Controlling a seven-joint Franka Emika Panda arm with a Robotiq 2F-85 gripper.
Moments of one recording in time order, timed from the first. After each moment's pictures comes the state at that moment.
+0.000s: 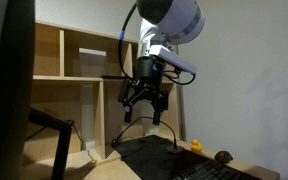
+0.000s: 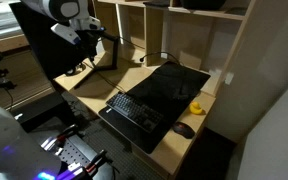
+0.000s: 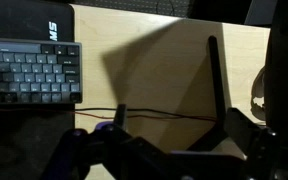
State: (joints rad) arm 0.19 -0.23 0.14 -2.37 0.28 2.21 0.12
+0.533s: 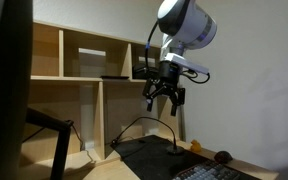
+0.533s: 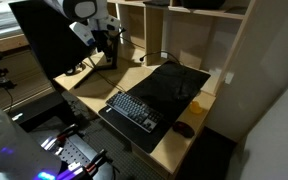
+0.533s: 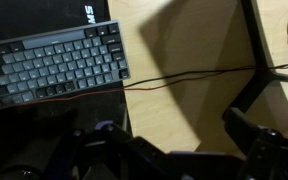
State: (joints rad) arm 0.07 -0.25 0.03 -2.37 0.28 2.24 0.14
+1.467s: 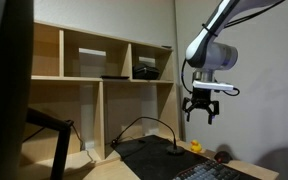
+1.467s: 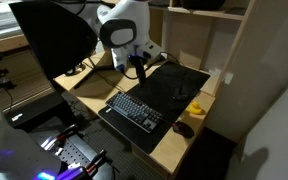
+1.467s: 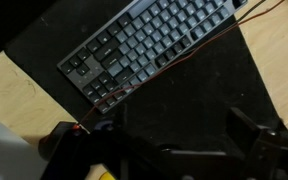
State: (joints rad) arm -0.16 -0.10 -0.15 -2.36 0.15 2.37 0.28
